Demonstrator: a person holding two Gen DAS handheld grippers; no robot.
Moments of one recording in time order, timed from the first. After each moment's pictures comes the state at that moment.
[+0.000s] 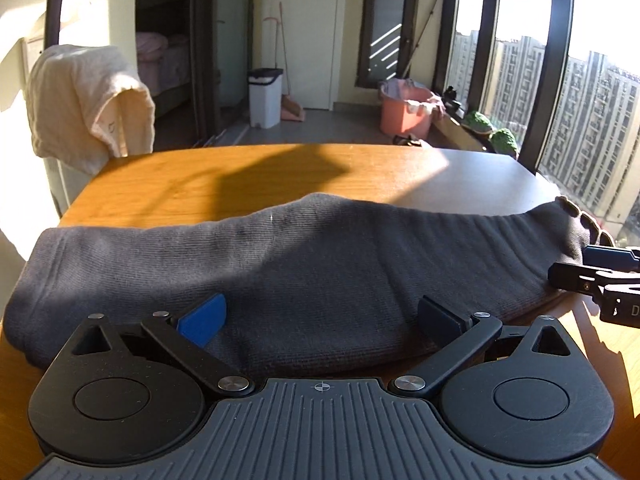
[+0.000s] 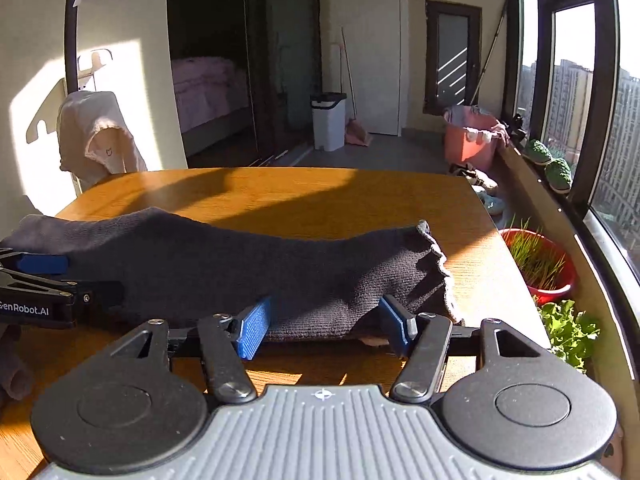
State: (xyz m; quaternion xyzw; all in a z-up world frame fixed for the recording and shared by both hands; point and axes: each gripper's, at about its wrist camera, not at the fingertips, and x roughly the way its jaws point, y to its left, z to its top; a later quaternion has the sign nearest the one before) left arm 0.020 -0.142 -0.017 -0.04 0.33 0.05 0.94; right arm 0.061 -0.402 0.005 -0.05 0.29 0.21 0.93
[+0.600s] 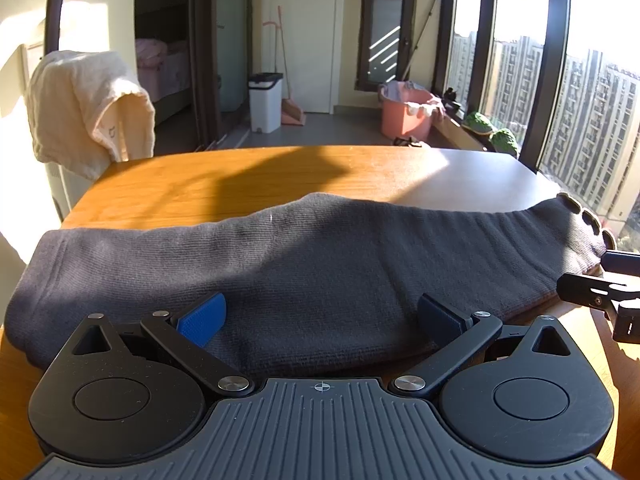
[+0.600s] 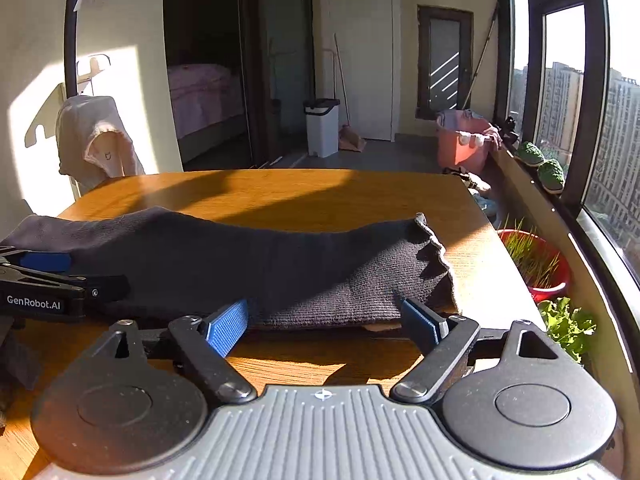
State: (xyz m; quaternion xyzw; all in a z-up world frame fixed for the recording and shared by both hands) left arm 0.020 -0.142 -0.019 -0.03 0.32 0.05 0.94; right arm 0.050 -0.410 0.005 -0.03 0.29 0.20 0.93
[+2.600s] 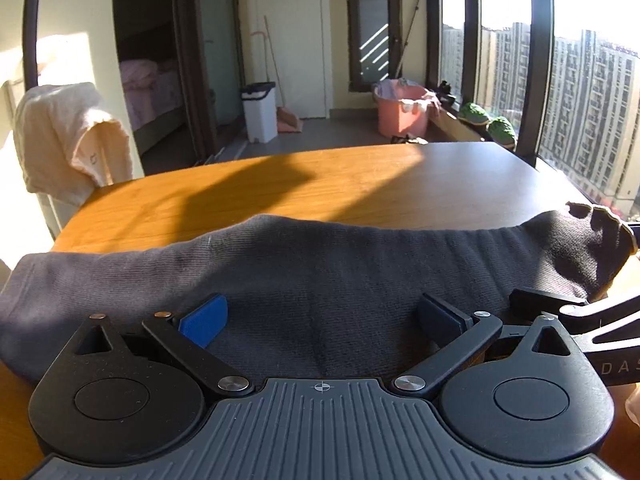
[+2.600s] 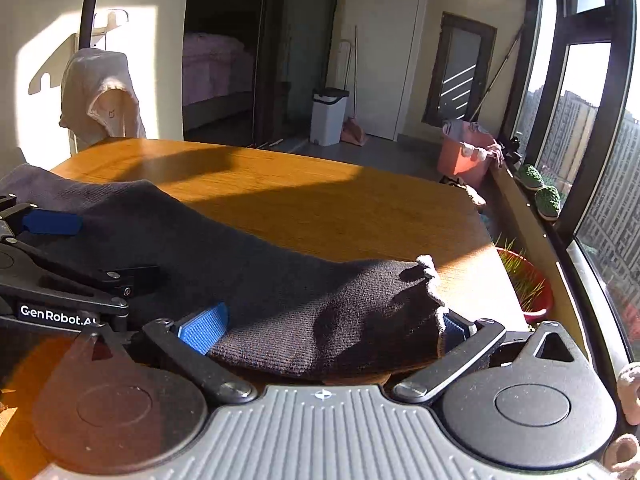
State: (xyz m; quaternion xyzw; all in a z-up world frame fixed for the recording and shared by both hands) left arm 0.034 -0.180 -0.020 0.00 0.32 0.06 0.95; right arm 0.062 -0.379 0.002 -0.13 0.29 0.20 0.93
